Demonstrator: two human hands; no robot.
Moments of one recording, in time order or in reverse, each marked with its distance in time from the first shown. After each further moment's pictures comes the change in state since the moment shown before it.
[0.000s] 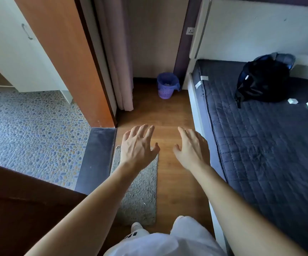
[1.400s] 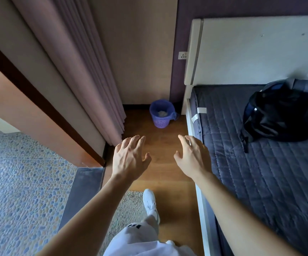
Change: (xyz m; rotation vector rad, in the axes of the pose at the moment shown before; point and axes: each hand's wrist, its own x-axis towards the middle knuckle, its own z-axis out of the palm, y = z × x) left_hand 0.400 0.079 0.080 0.095 0.009 -0.072; right_hand 0.383 0.164 -0.074 0.239 0.010 -0.004
